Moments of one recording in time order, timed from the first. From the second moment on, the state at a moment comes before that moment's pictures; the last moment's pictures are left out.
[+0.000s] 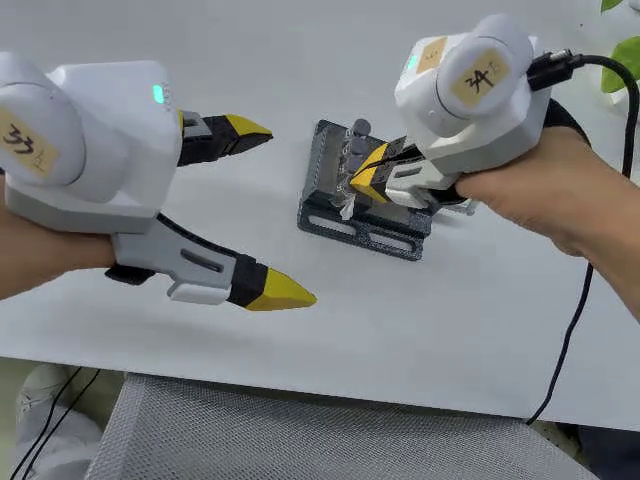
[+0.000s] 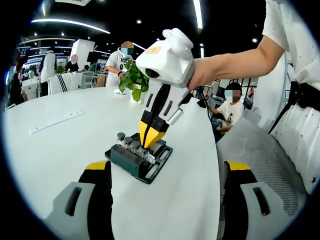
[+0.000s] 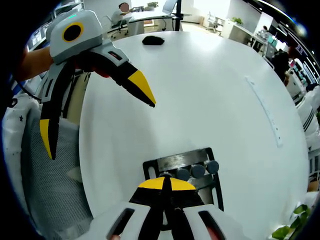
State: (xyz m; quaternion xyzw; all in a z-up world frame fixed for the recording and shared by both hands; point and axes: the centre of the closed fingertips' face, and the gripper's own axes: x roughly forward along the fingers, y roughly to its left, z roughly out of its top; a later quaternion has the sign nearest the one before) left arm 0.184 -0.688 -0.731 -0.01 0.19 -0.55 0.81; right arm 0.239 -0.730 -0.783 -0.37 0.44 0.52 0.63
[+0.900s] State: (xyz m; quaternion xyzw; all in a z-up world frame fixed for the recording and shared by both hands) left arm 0.187 -0.688 -0.732 -0.02 0.19 -0.55 0.81; right arm 0.239 -0.730 -0.786 -0.39 0.45 0.52 0.61
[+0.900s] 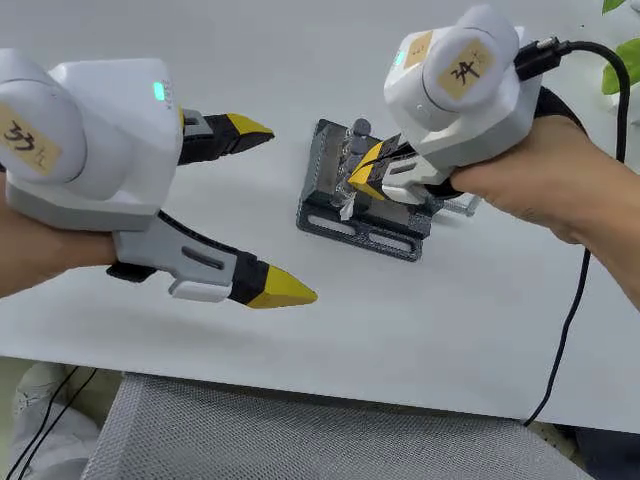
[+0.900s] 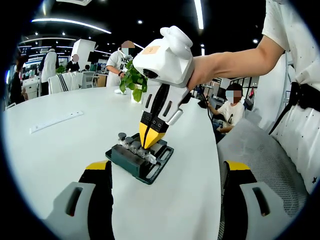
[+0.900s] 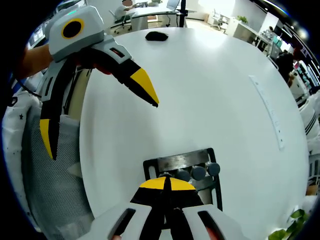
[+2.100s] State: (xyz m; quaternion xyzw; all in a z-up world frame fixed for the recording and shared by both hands) left arm 0.189 -0.682 -0.724 0.00 0.19 -0.54 0.82; right arm 0.238 -0.732 -0.781 -0.34 0.42 0.51 0.67
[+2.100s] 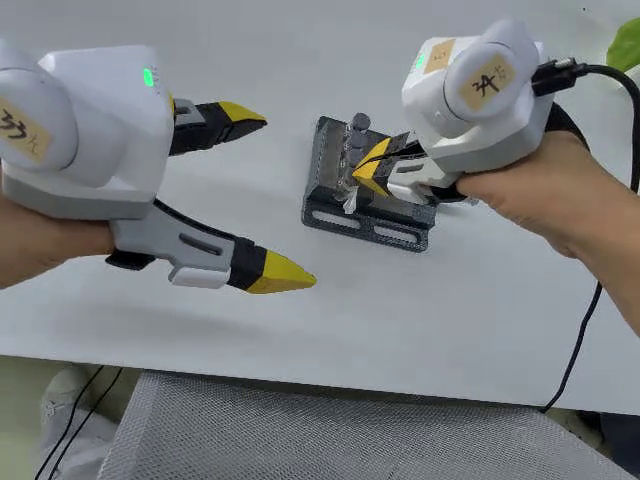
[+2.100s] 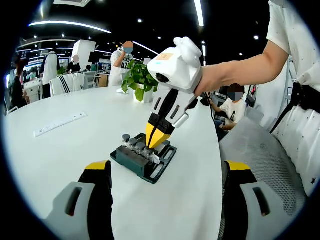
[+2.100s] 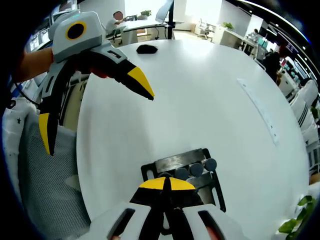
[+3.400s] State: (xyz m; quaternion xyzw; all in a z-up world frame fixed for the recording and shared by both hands) left arm 0.191 -0.670 -0.713 0.04 0.20 -0.53 0.82; right arm 0.222 -0.798 -0.740 -0.16 0.35 0.48 0.79
